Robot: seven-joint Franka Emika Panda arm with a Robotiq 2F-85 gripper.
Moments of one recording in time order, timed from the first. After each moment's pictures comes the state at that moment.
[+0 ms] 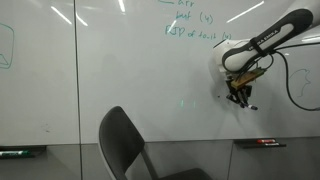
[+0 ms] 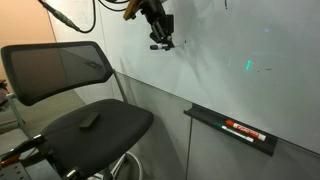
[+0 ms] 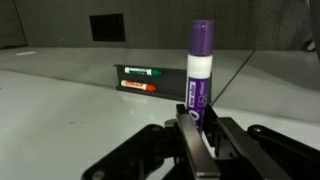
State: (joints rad) arm 0.10 0.27 -0.06 -1.77 -0.59 1.88 0.53
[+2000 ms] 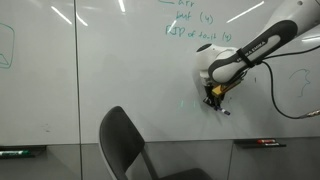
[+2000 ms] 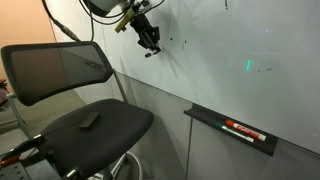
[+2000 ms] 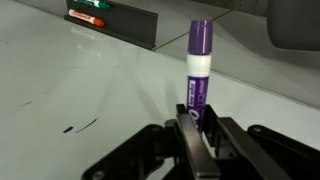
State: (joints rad) arm 0.20 0.37 -0.01 -1.74 -0.69 2.12 0.54
